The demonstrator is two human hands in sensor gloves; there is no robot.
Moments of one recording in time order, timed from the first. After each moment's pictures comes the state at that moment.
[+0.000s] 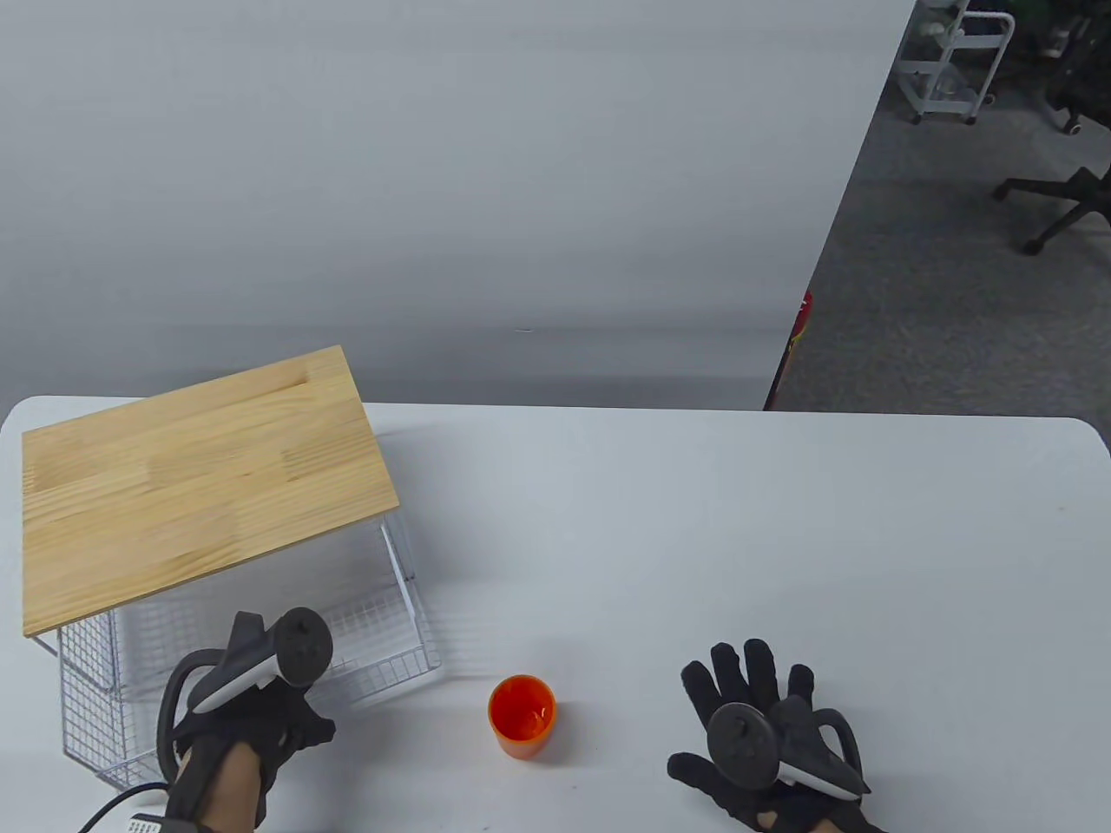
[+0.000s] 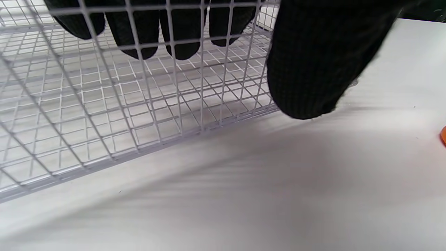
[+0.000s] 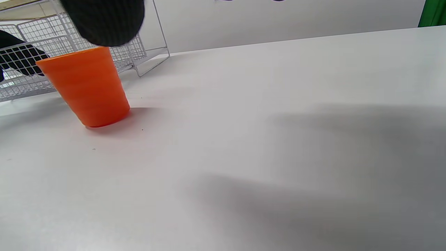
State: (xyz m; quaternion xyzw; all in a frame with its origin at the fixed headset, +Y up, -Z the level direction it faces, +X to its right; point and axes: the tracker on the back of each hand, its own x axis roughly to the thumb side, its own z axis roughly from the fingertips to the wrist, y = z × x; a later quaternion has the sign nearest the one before) left_hand -0.287 -0.734 -0.299 -0.26 -0.03 0.01 0.96; right_hand 0.179 -0.742 -0.248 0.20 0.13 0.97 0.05
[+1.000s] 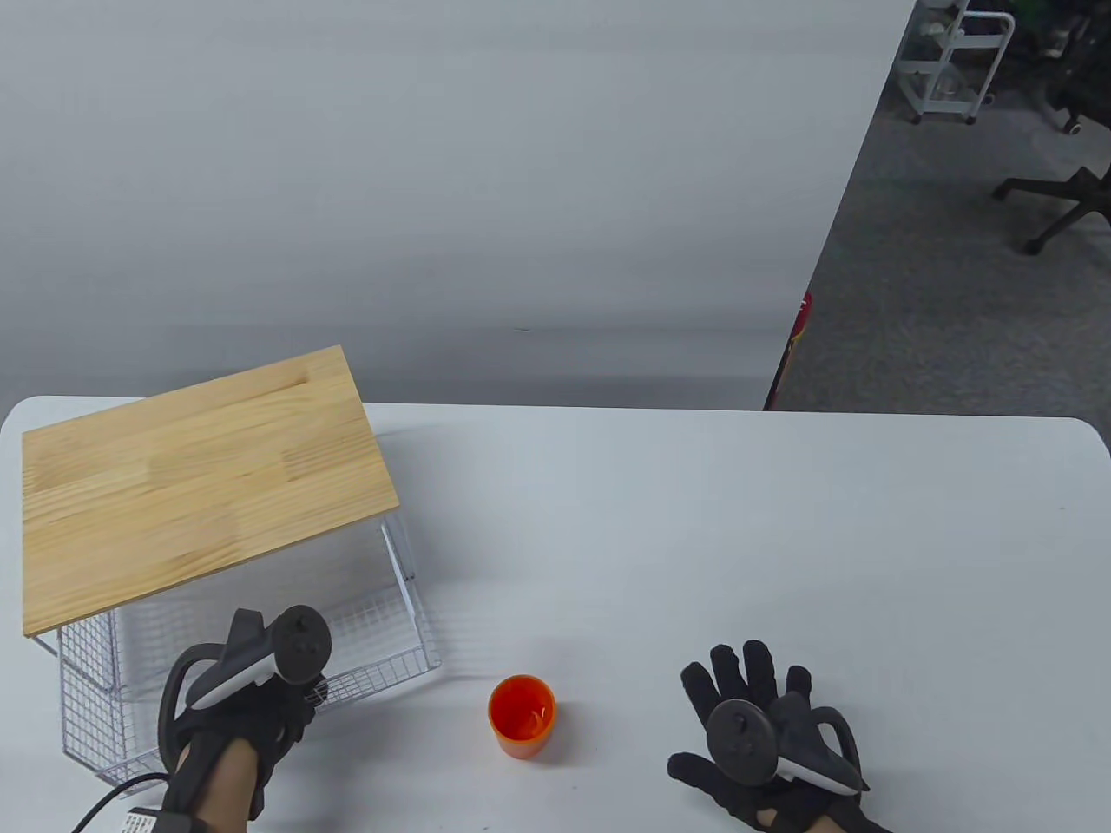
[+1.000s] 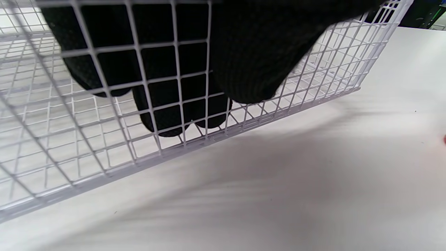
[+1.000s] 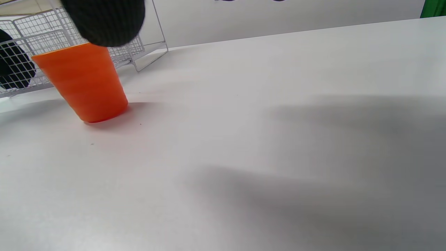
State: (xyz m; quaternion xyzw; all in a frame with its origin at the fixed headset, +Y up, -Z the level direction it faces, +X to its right) left_hand -0.290 -0.734 -0.304 -0.24 -0.04 0.00 0.97; right_hand 0.179 -0.744 -0.249 0.20 0.14 0.97 0.05
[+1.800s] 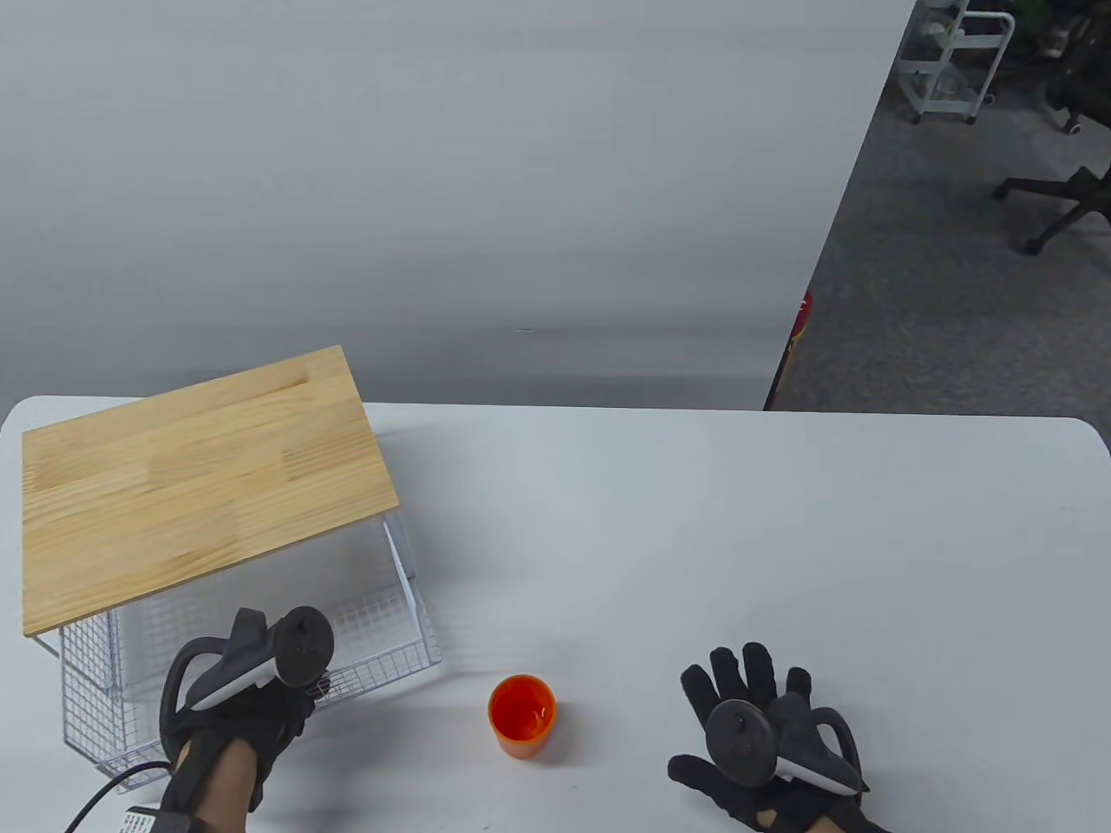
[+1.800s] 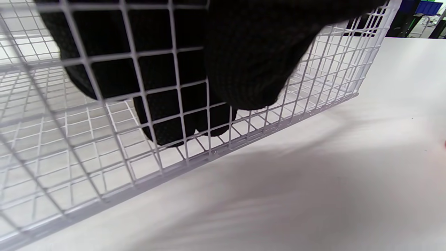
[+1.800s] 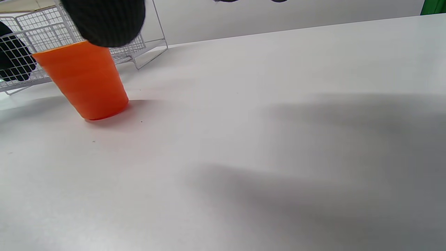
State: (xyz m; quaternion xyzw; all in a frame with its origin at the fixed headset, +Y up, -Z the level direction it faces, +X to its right) left_hand -0.287 -0.730 -0.305 -0.20 -0.06 -0.02 0.98; right_hand 0.179 -0.744 -0.249 0.20 0.15 0.97 0.05
